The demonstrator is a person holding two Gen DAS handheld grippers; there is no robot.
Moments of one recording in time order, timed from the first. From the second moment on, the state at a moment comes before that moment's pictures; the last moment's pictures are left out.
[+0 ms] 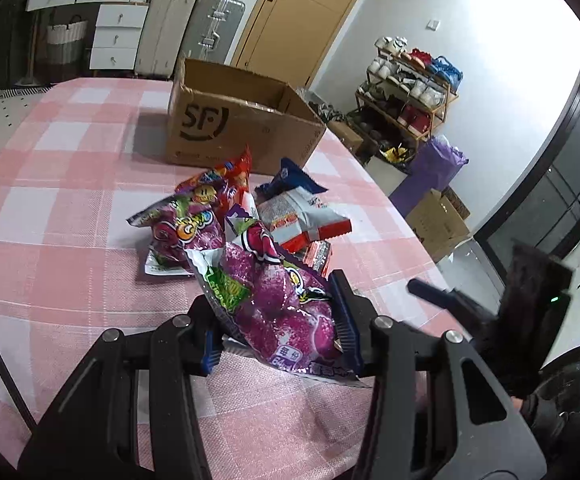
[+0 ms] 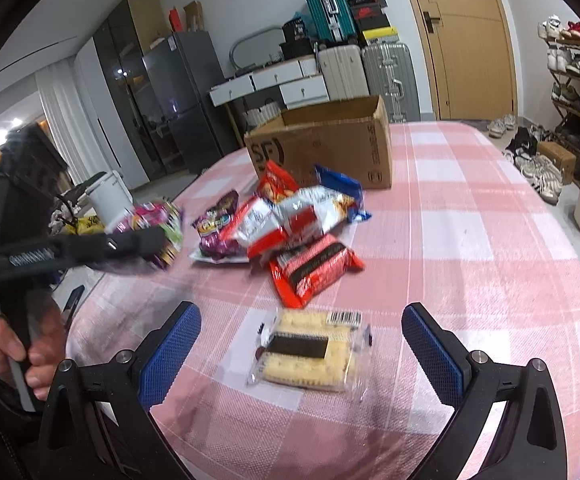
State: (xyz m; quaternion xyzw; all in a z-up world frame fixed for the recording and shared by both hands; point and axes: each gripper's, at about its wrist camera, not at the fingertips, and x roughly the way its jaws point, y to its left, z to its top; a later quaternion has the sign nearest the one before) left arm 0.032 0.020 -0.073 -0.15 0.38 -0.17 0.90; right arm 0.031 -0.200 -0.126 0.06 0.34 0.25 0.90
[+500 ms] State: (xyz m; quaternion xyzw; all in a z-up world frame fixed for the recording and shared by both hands) left arm 0.005 0.041 -0.046 -0.16 0.35 -0.16 0.91; right arm 0.047 -0.171 -0.167 0.03 0.41 0.21 0.89
